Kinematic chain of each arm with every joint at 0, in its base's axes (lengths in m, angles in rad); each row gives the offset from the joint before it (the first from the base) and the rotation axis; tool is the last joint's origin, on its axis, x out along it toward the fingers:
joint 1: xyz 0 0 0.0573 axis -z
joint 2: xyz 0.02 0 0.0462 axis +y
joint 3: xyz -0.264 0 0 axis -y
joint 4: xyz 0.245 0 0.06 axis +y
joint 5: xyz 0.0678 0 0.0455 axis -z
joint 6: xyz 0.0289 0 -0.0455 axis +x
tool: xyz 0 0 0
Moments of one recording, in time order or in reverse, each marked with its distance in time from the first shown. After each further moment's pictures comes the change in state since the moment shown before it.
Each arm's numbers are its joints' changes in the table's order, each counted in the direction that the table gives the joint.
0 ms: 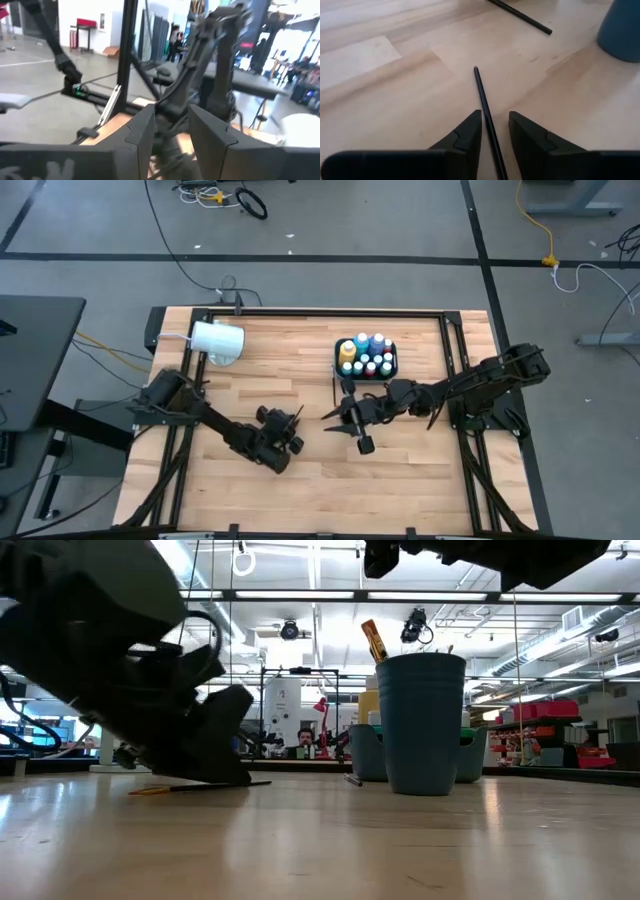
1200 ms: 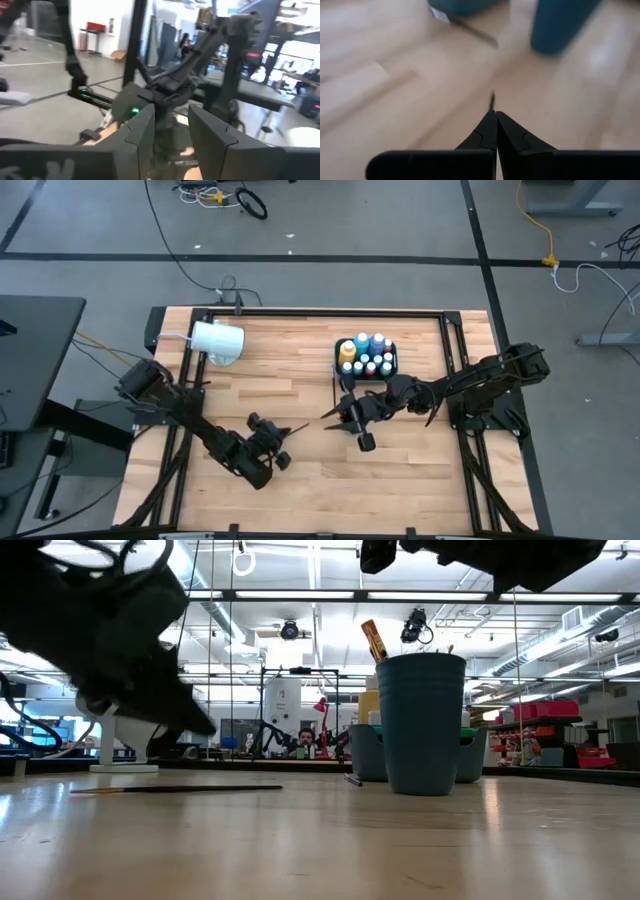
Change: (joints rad) left arm 0.118 -0.207 0.006 0.096 -0.085 0.092; right arm 0.028 0.000 0.000 -0.031 -0.078 -0.025
